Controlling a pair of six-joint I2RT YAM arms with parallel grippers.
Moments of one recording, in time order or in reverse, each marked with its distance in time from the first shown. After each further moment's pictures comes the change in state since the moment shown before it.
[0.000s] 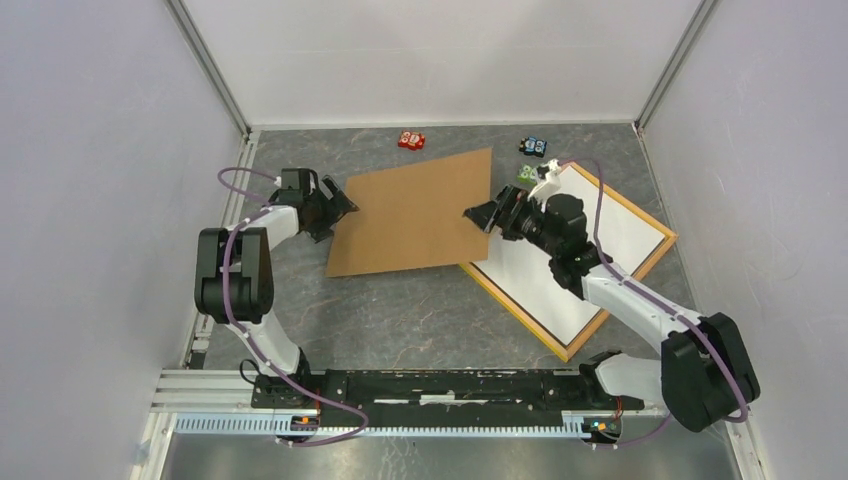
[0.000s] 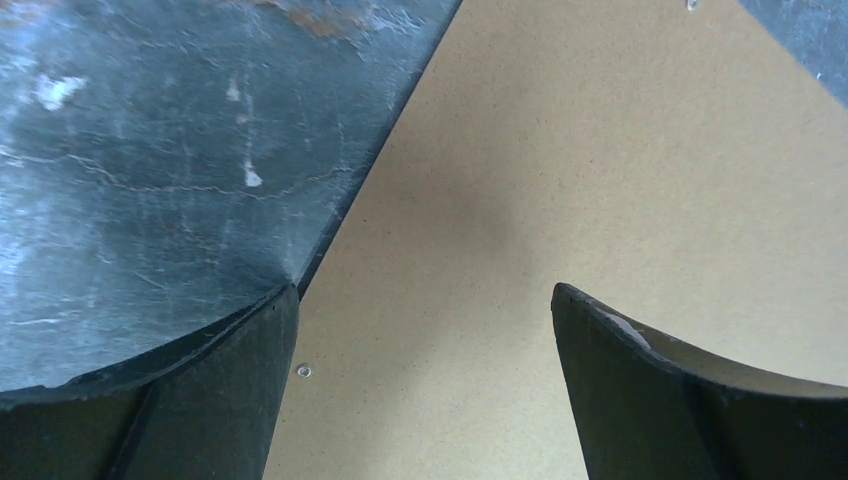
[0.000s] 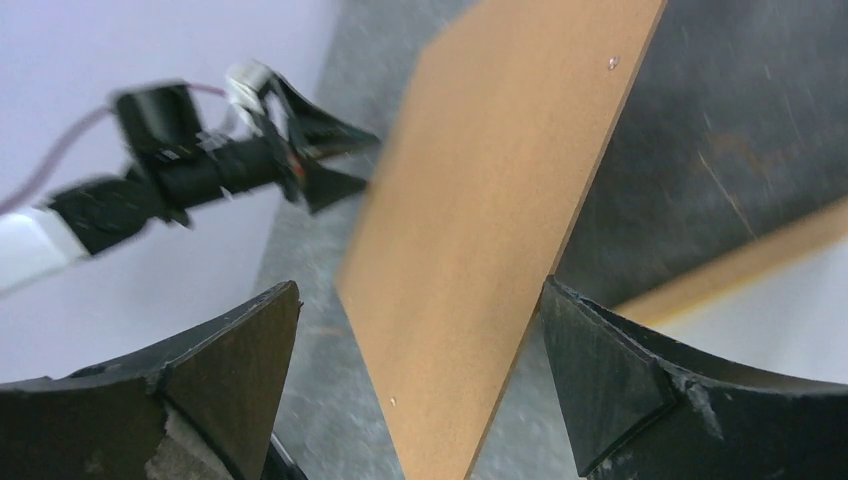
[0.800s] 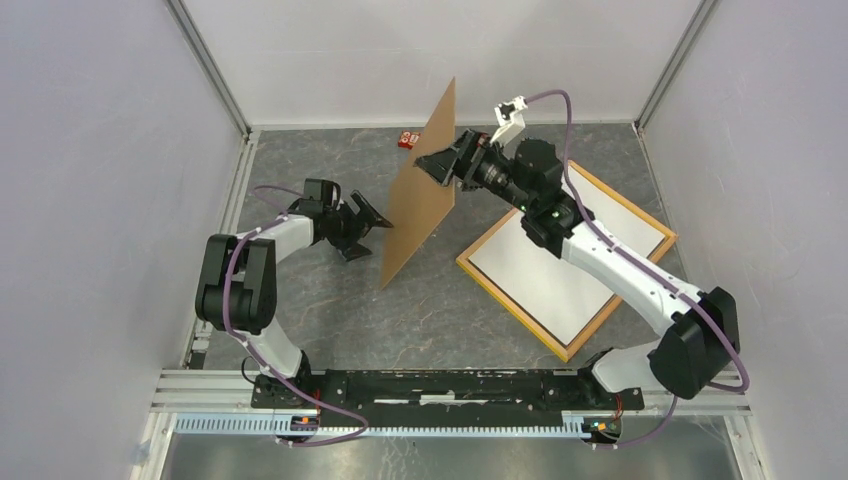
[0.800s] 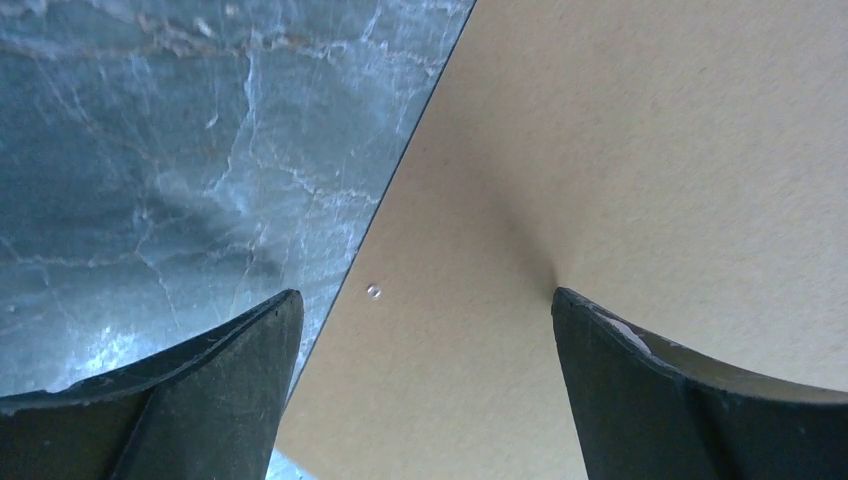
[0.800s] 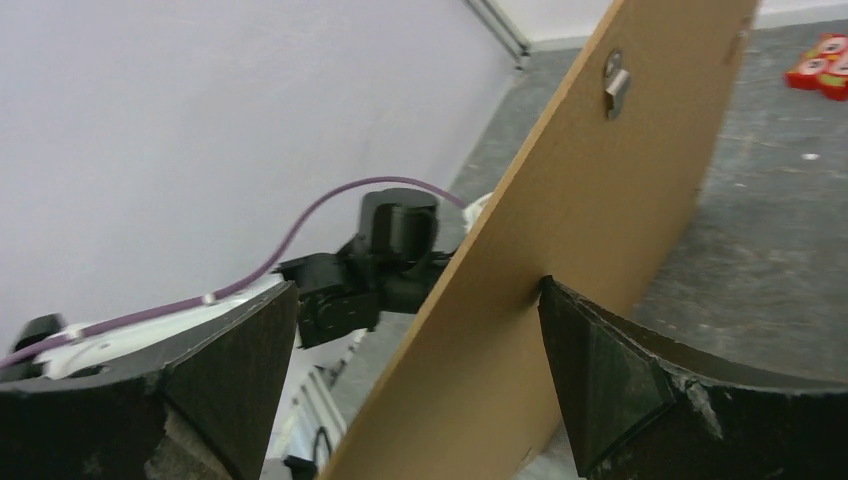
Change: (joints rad) left arm -0.131 -0.061 -0.079 -0.039 0.238 -0.177; right arm 0.183 0.136 0.496 -0.058 0.047 0.035
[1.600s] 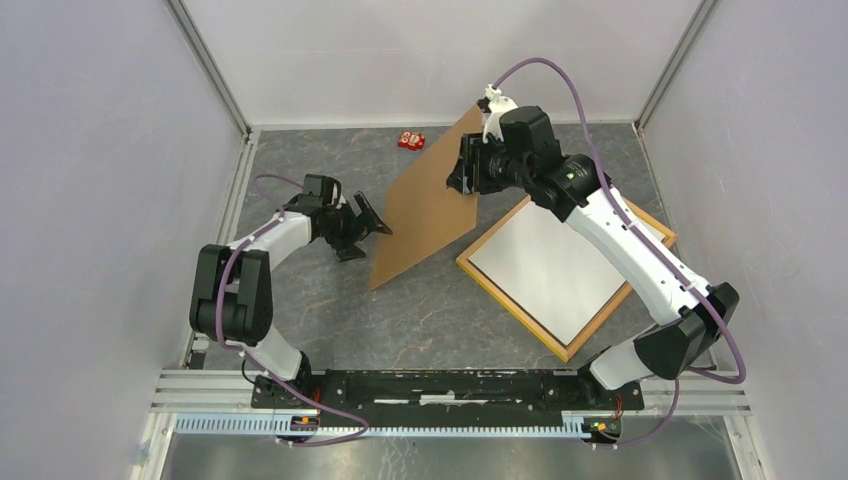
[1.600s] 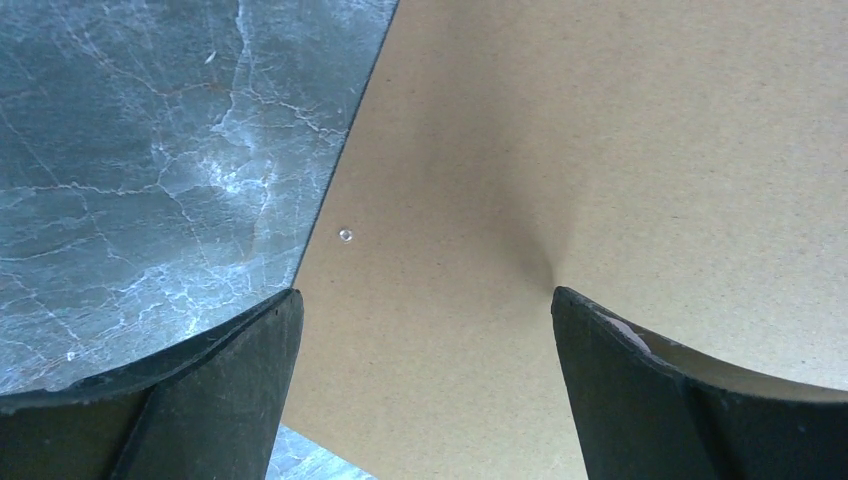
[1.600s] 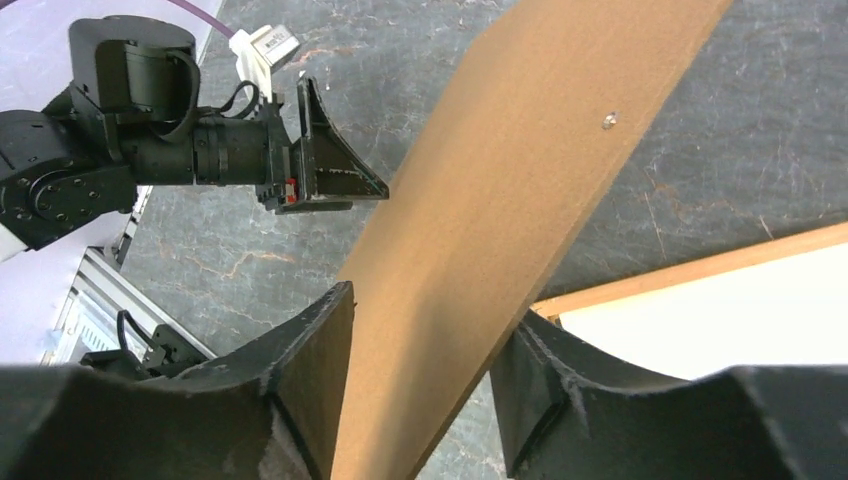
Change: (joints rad) left arm -0.021 -0.067 0.037 -0.190 -0.037 0.144; right arm -0.005 0.126 0.502 -0.934 0.124 -0.396
